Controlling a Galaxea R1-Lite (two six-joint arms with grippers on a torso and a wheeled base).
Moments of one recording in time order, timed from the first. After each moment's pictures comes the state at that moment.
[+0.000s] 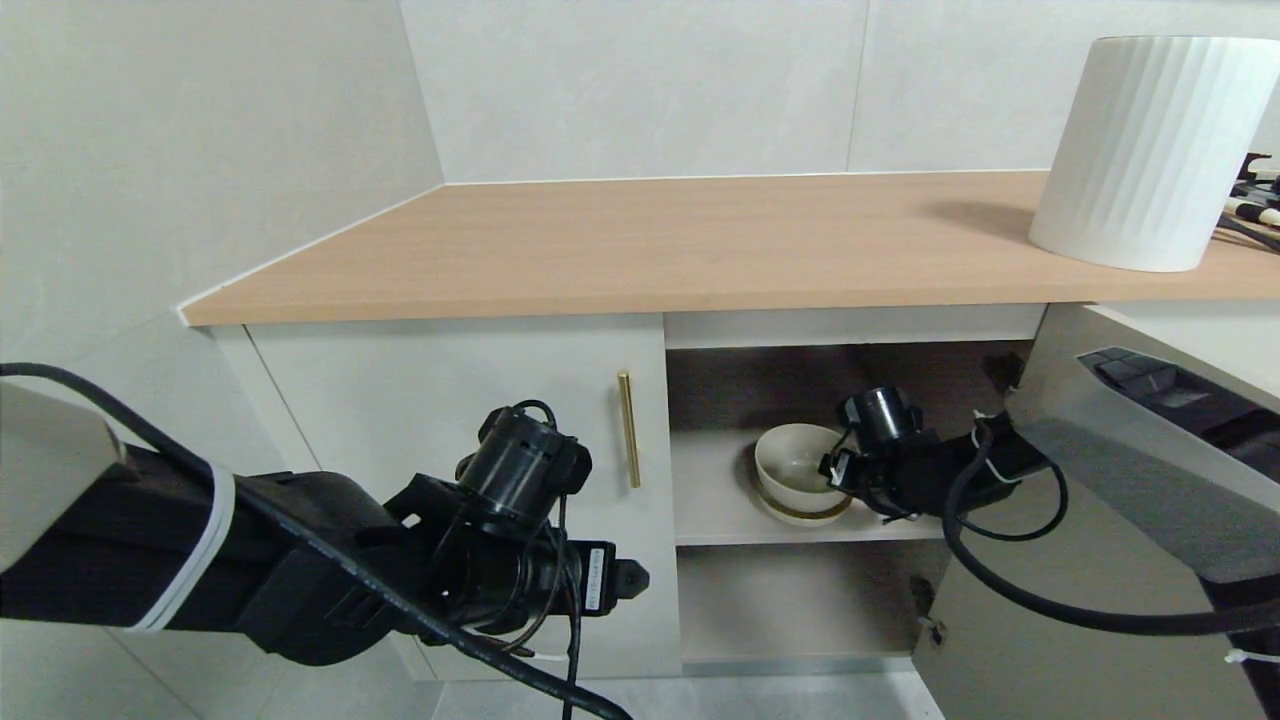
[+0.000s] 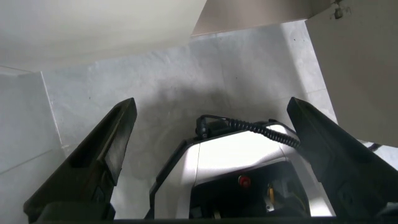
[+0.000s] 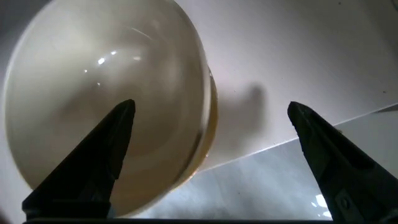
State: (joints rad) left arm -0.63 1.86 -0.89 -0.06 0.12 -0.47; right arm 0.35 2.42 -1.42 -0.24 -0.35 0.66
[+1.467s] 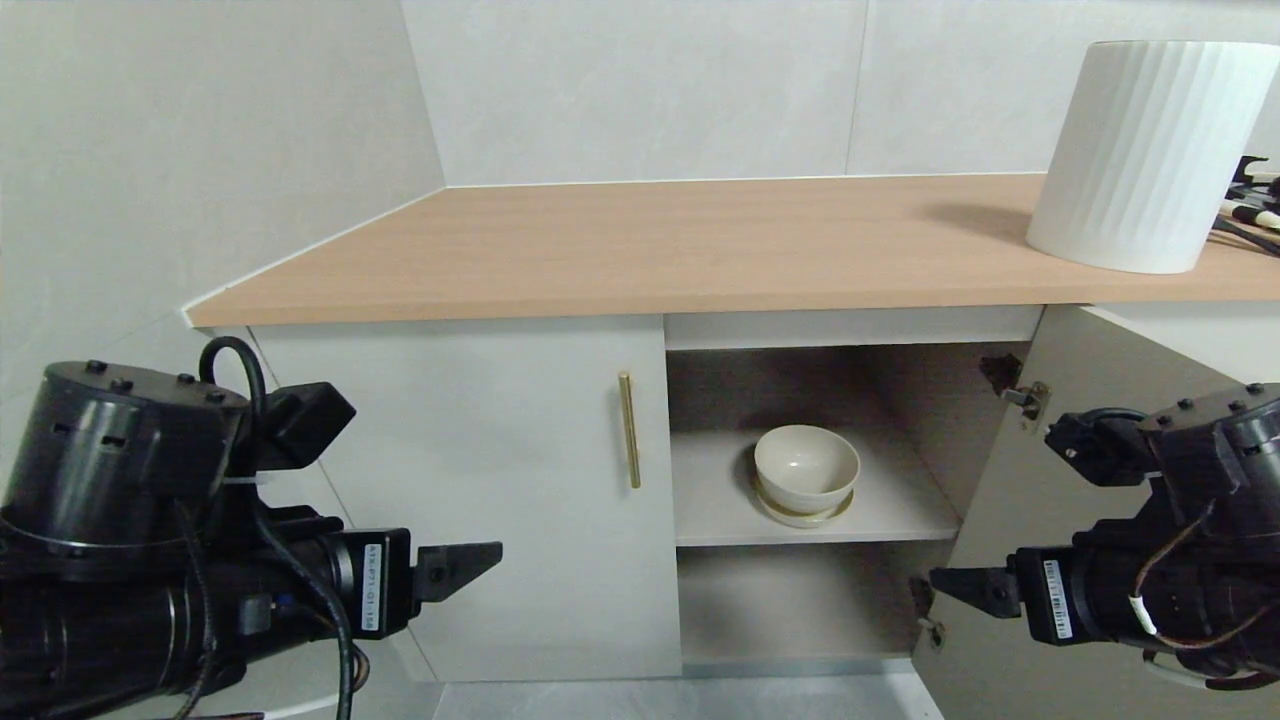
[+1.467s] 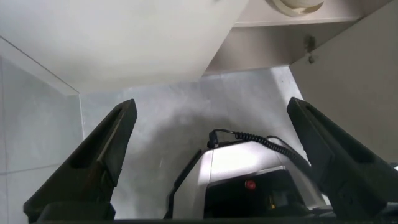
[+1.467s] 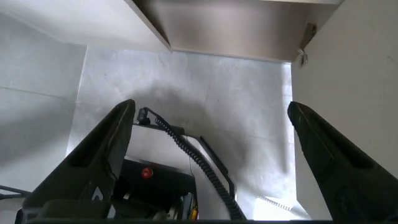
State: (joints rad) left arm -0.51 1.33 -0.71 0.07 0.13 -0.39; right arm 0.54 1.40 -0.67 0.00 -0.14 0.36
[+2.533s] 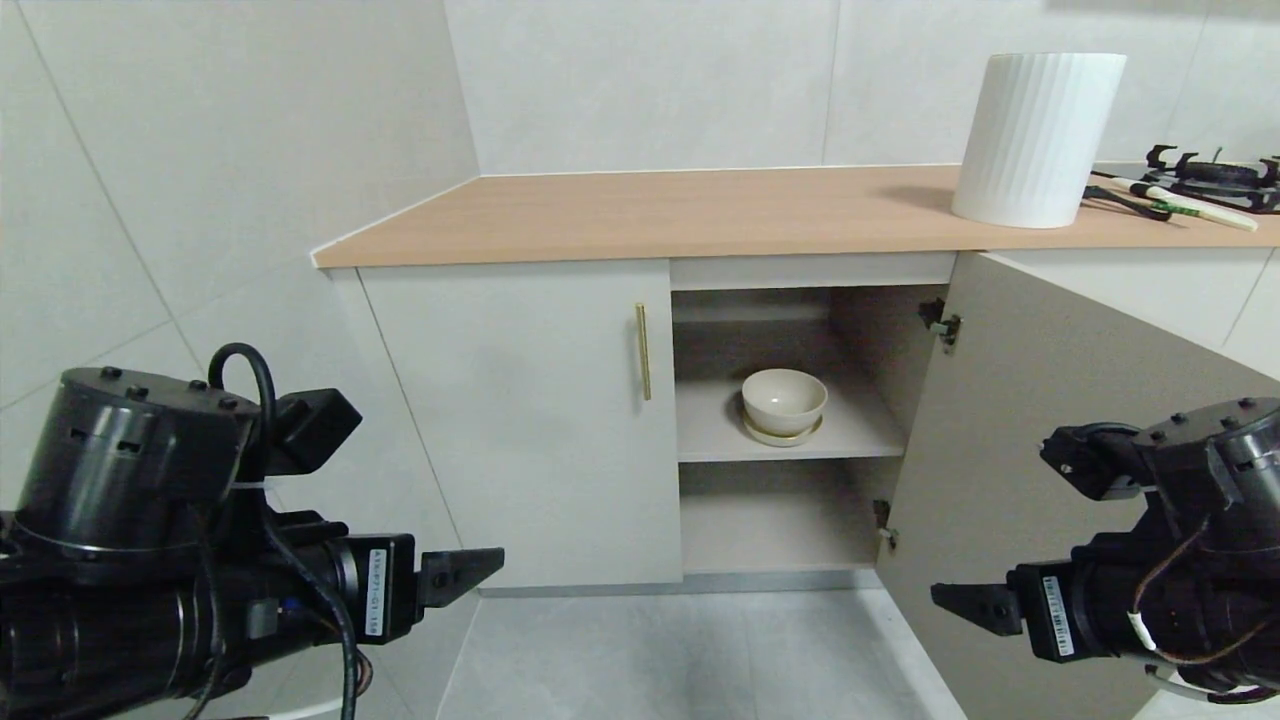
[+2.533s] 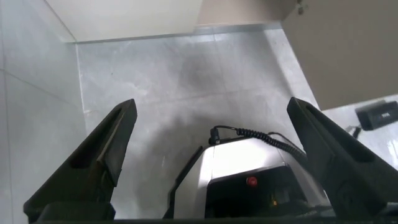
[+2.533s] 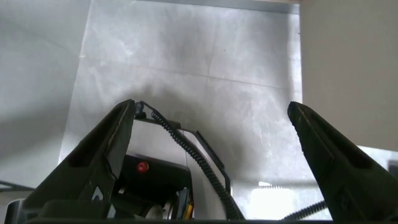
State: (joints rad) left arm -0.51 1.34 -0.71 0.07 0.13 -0.39; right arm 0.54 1.41 -0.65 0.00 -0.14 0.35
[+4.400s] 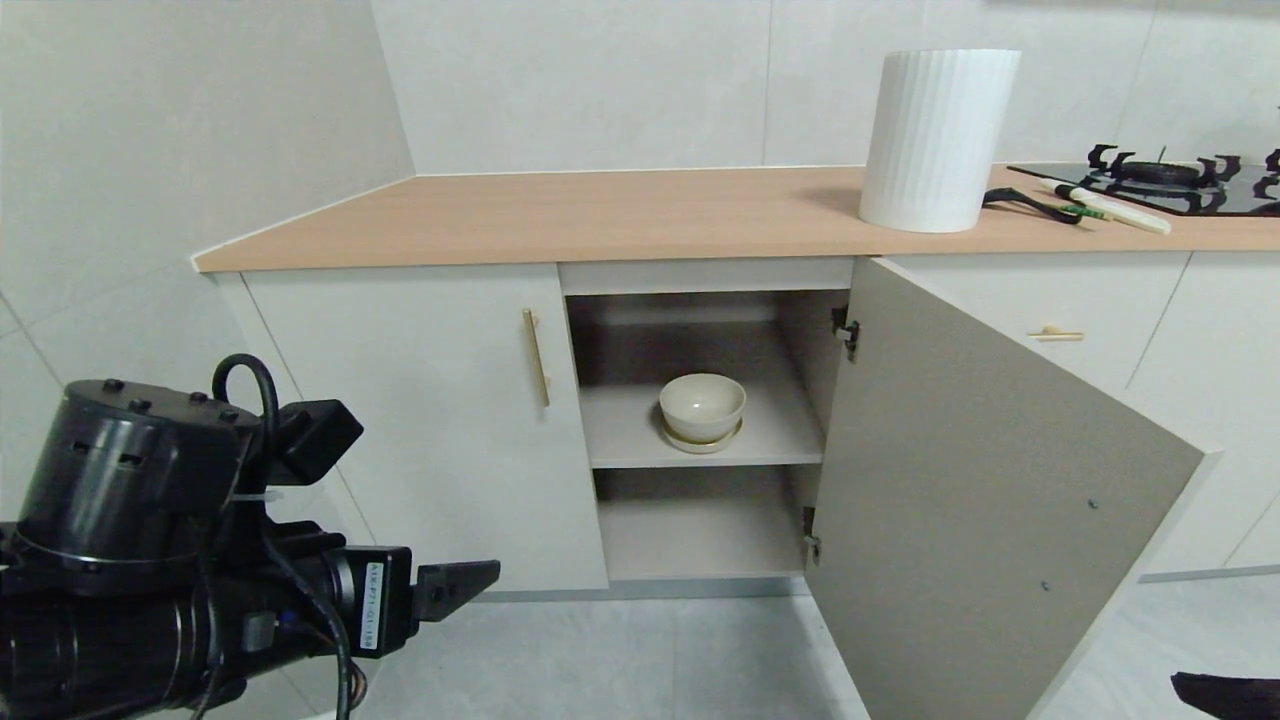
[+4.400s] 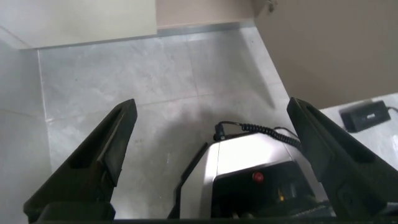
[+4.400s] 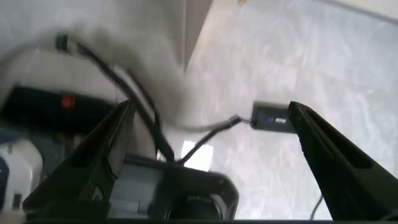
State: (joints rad) left arm -0.51 1.33 -0.69 0.07 0.13 -0.36; right arm 0.49 1.06 -0.84 0.68 -0.29 0.15
